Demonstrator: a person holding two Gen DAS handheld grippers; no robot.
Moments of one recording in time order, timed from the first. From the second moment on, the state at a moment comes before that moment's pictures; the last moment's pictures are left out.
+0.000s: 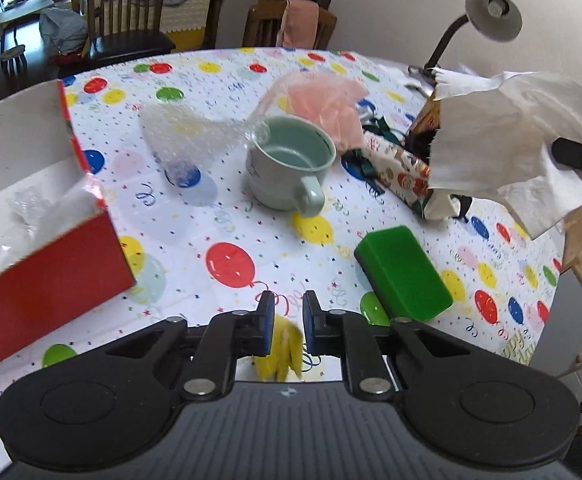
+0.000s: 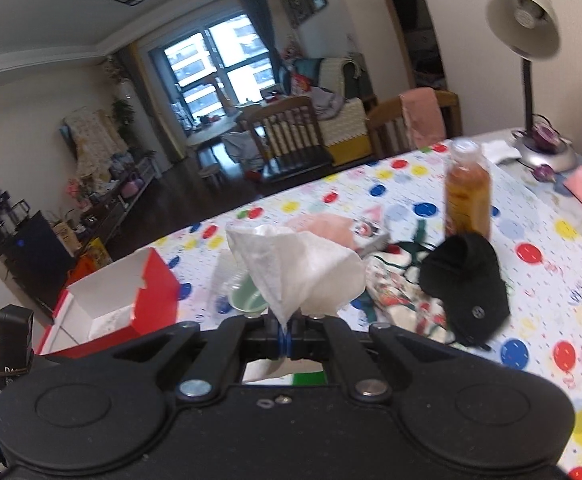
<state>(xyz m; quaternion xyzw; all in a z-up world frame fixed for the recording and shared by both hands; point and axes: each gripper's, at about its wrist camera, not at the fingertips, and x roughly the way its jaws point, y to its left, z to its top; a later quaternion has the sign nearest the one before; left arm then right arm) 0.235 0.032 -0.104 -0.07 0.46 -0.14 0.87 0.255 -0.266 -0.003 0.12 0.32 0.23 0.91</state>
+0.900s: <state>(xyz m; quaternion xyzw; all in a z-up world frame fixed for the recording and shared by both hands) 0.206 -0.006 -0.152 -0.05 0.51 -0.15 0.84 0.251 -0.259 -0.025 0.12 0.35 0.24 0.90</state>
